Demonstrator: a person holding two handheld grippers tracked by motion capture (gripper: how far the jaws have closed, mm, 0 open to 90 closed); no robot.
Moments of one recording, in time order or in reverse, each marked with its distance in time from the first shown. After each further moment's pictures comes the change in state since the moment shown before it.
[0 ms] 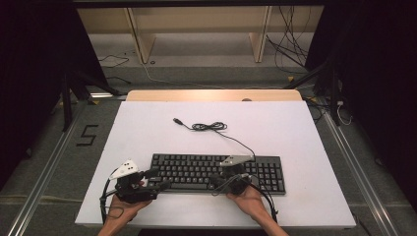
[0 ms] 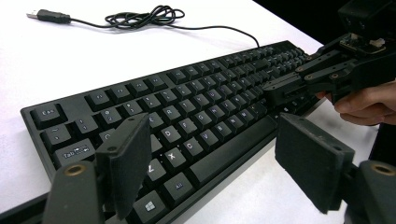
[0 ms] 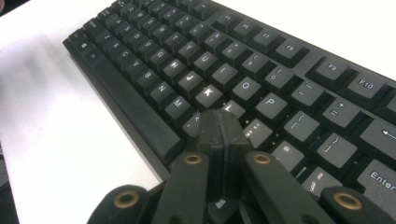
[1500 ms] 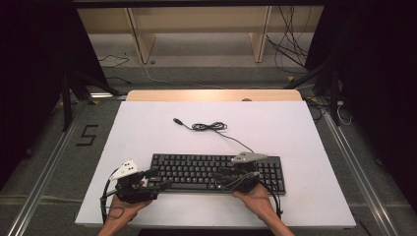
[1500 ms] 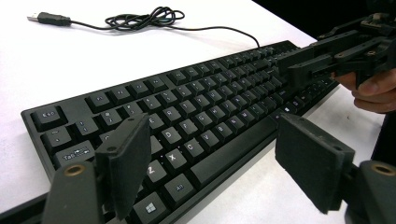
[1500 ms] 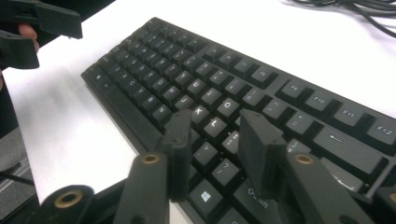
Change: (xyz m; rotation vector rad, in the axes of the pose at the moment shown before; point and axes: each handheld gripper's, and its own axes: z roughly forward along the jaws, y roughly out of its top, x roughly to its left) left arm -0.001 0.000 0.001 -0.008 0.001 0.006; right arm -0.011 0.000 -0.027 -0.103 0.024 0.042
